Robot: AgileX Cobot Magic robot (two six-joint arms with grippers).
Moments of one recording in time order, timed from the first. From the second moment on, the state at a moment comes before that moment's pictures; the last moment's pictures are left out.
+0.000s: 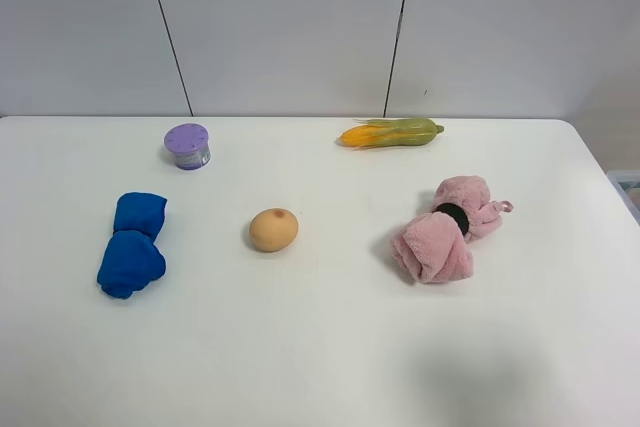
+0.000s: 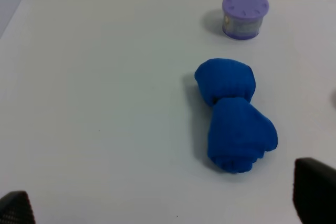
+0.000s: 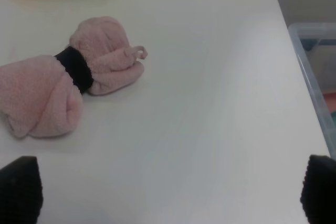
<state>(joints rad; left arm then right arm) 0.06 -0.01 -0.51 0.06 1.05 -0.05 0.05 0.00 -0.50 -0.04 1.06 0.00</state>
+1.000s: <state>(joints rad) 0.06 0.00 -0.51 0.06 1.05 -0.06 0.05 0.00 -0.50 -0.04 1.06 0.00</state>
